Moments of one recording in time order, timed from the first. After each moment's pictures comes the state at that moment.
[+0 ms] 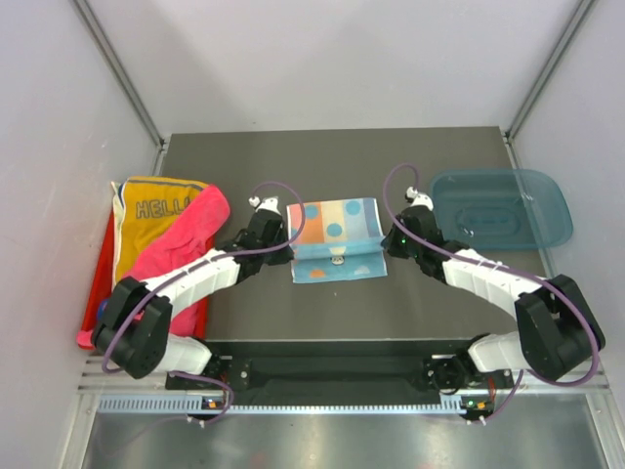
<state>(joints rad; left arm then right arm) -0.56 1.37 0.74 -0.14 -0.10 -0.60 0.50 1.33 0.67 -0.01 0.10 0.59</state>
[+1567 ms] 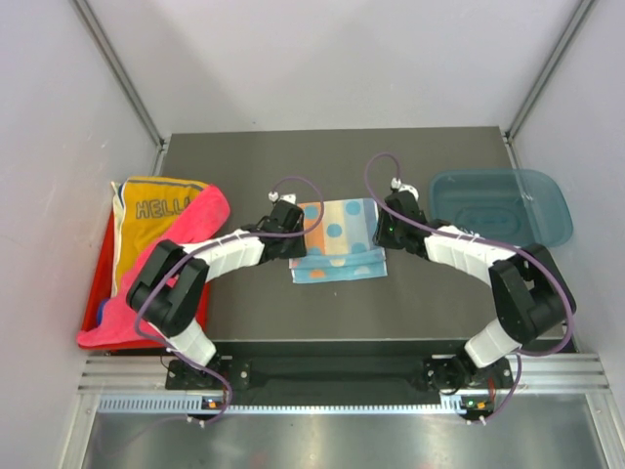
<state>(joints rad) -0.58 1.65 0.93 -0.16 -0.11 -0.59 0.51 1.55 0.88 -0.15 0.12 0.56</state>
